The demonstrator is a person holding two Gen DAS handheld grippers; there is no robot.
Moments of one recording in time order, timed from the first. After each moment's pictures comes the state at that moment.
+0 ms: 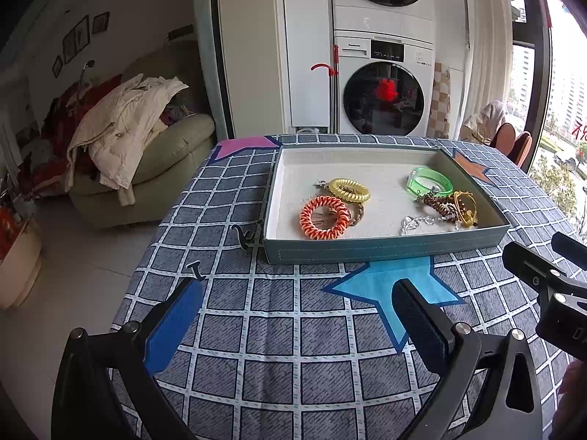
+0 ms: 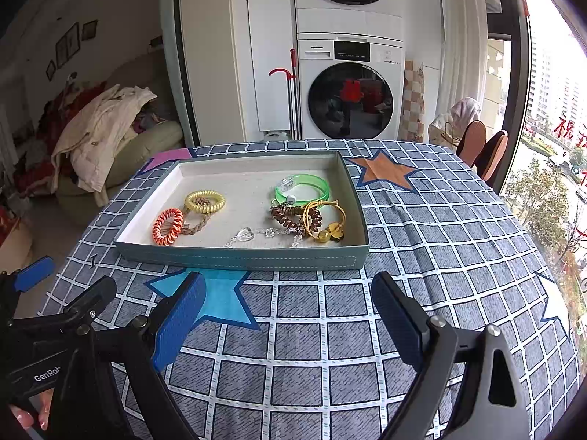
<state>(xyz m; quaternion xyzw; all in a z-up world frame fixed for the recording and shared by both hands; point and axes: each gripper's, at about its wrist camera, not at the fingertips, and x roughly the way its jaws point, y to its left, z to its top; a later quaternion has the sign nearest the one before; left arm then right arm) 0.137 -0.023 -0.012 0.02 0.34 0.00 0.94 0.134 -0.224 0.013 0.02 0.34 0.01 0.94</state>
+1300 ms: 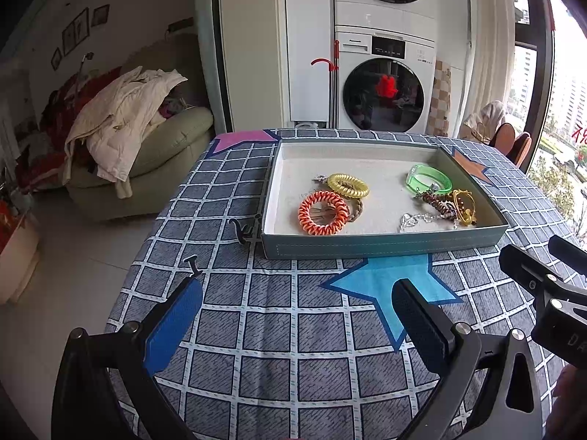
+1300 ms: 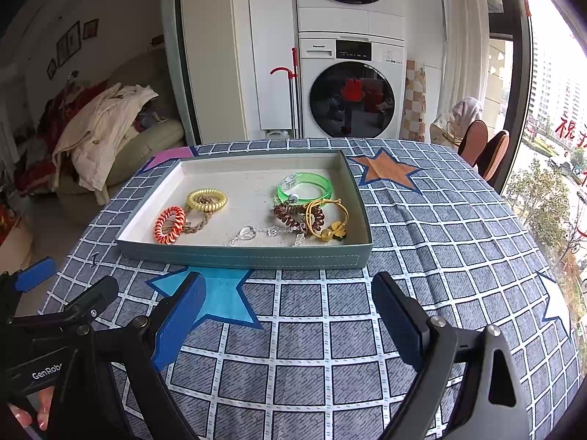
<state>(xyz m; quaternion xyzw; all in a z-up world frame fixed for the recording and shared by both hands) 0.139 -0.025 -0.016 0.01 0.35 0.00 0.94 0.134 -0.224 0.013 0.02 0.34 0.01 0.94</state>
